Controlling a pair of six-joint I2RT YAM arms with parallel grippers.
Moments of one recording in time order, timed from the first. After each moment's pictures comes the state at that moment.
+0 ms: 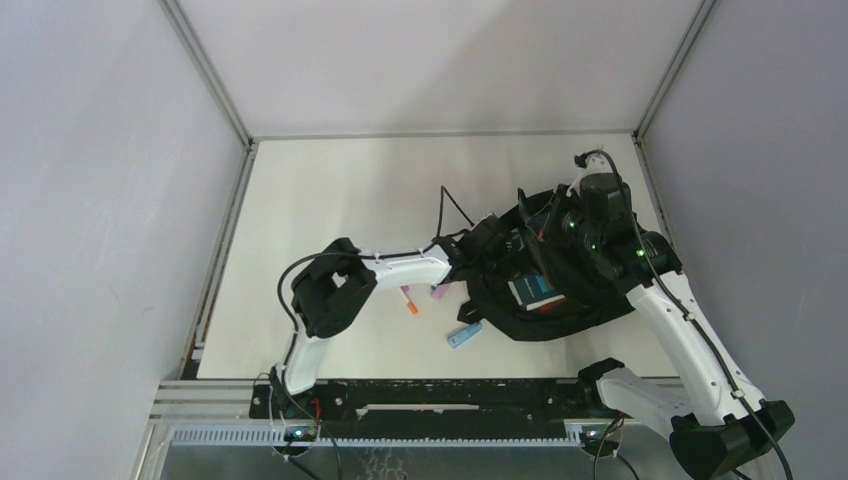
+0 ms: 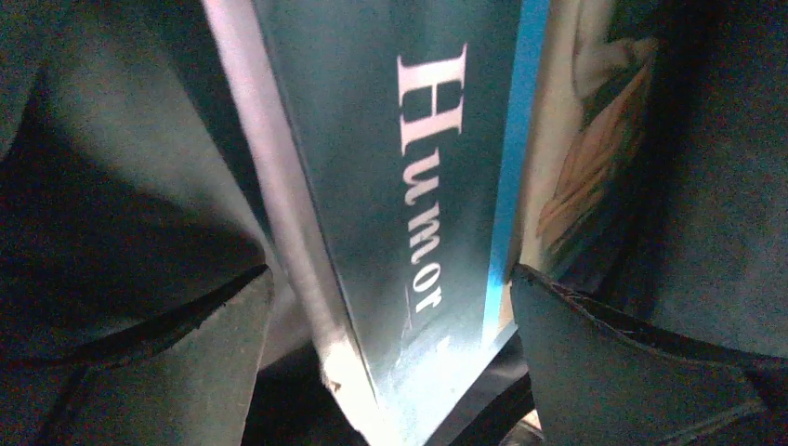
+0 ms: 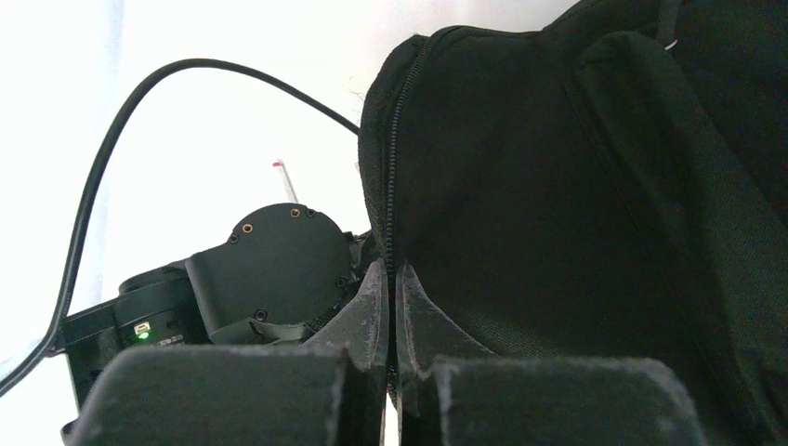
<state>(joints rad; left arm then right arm) -1.00 2.07 1.44 -0.10 0.11 -1.28 0.37 1.00 1.14 -0.72 -0.05 0.54</state>
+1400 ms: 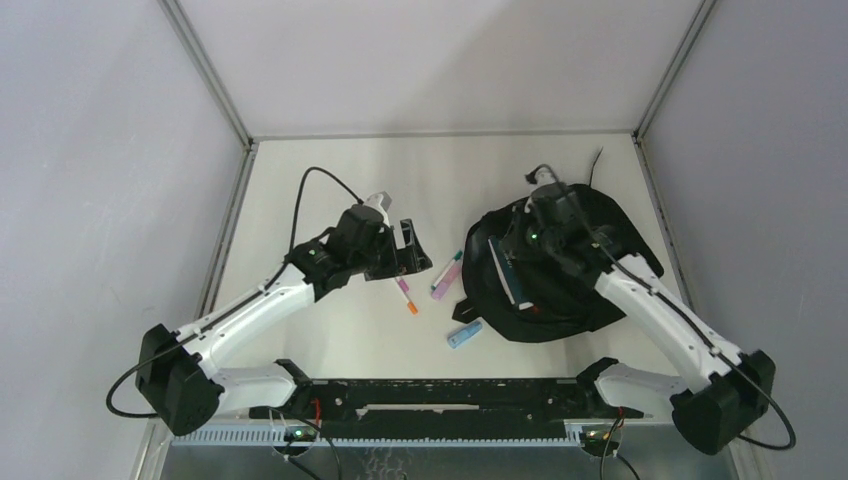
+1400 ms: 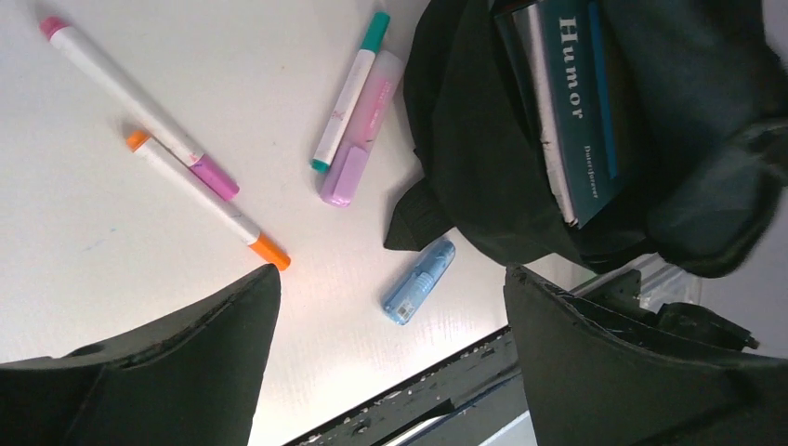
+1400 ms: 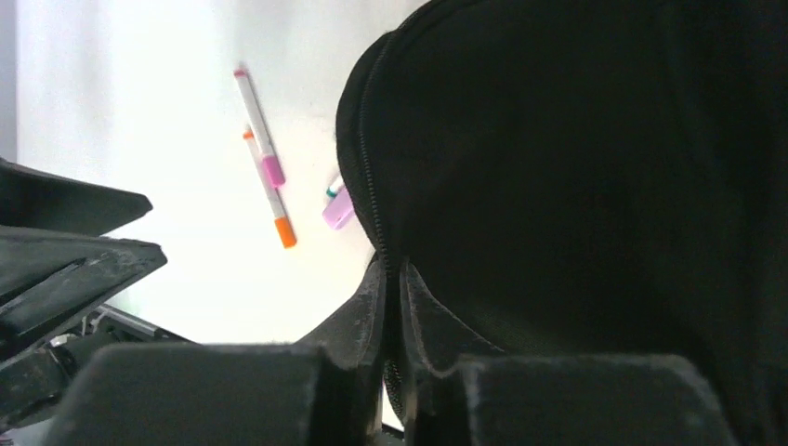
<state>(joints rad) -0.70 1.19 0.95 -0.47 0.04 -0.76 0.51 1.10 1.09 -0.71 0.00 0.52</state>
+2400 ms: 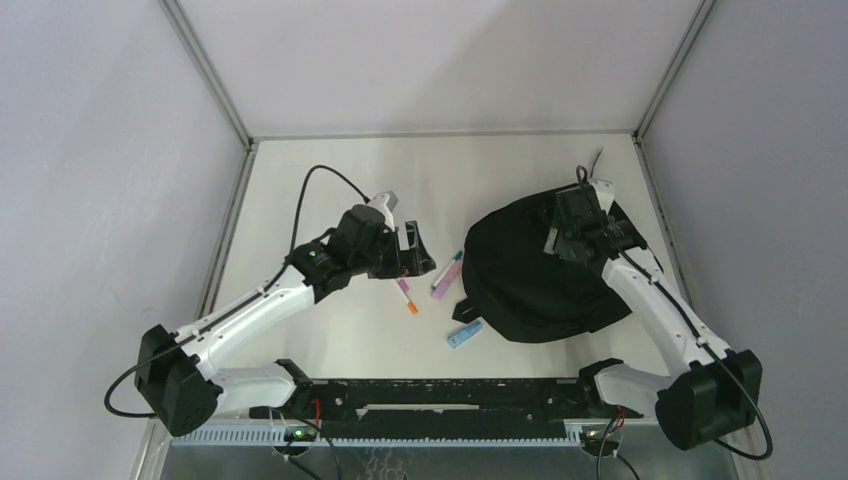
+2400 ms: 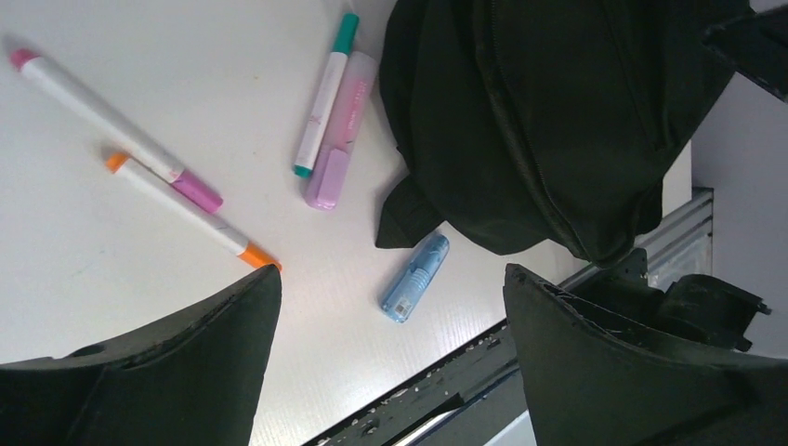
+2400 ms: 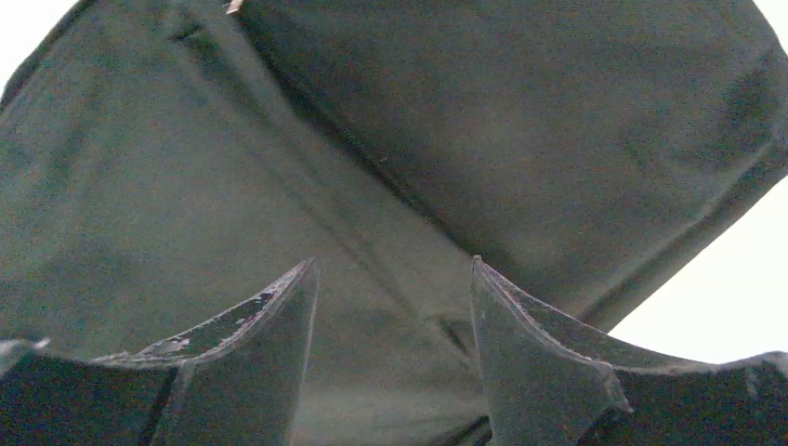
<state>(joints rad) -0.72 1.18 0.95 -0.46 0.06 -0.70 0.31 1.13 1.01 -0.83 0.37 0.50</state>
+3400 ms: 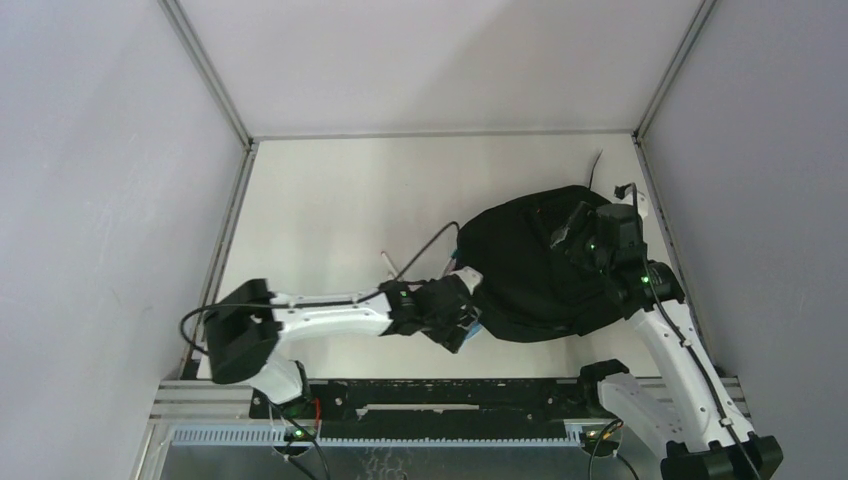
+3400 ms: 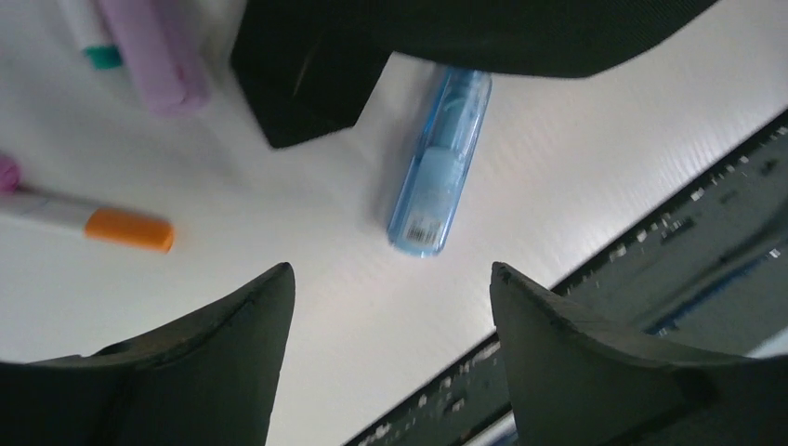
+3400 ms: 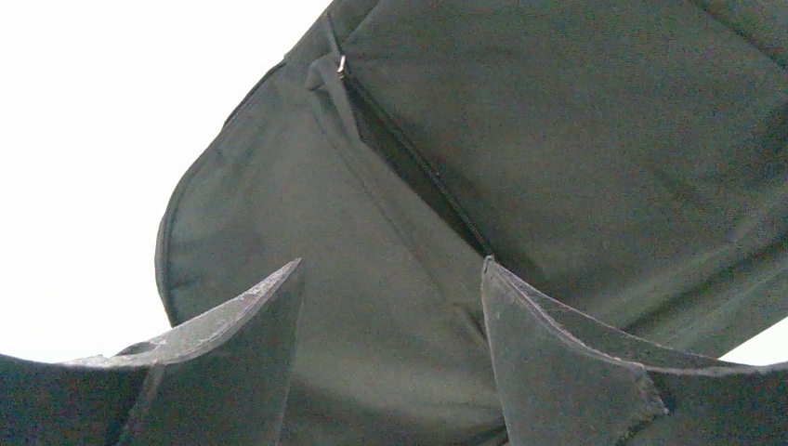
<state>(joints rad) -1.16 1.49 0.92 -0.44 -0.12 -0.49 0.24 0.84 0.89 -0.70 0.18 0.61</state>
